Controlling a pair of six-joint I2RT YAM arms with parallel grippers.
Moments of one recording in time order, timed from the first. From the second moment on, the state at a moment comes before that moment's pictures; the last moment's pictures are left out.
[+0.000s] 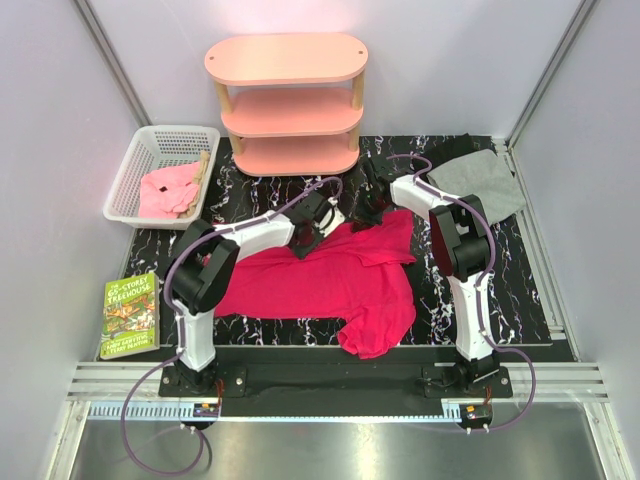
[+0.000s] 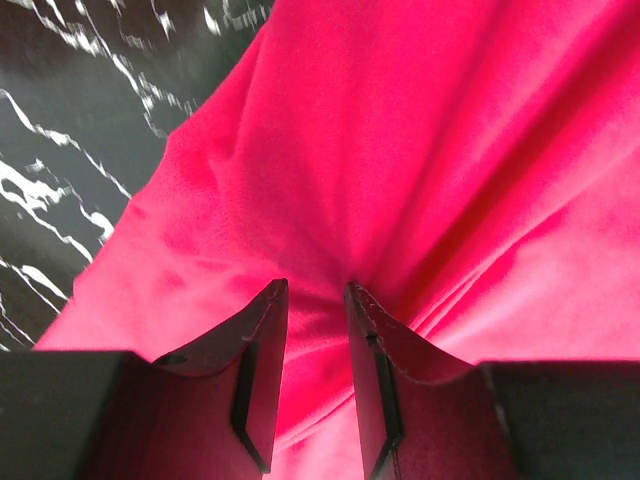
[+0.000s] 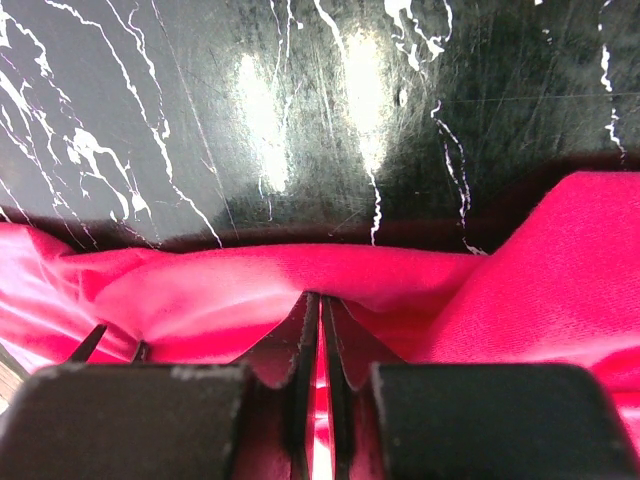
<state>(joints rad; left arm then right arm) -0.65 1.95 1.32 -0.53 -0.18 0.27 0.40 2.23 1.69 -0.62 -0.23 0.66</state>
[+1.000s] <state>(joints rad) -0.66 1.70 1.01 -0.55 -0.16 0.27 0.36 2.24 1.68 -0.61 -0.28 0.66</state>
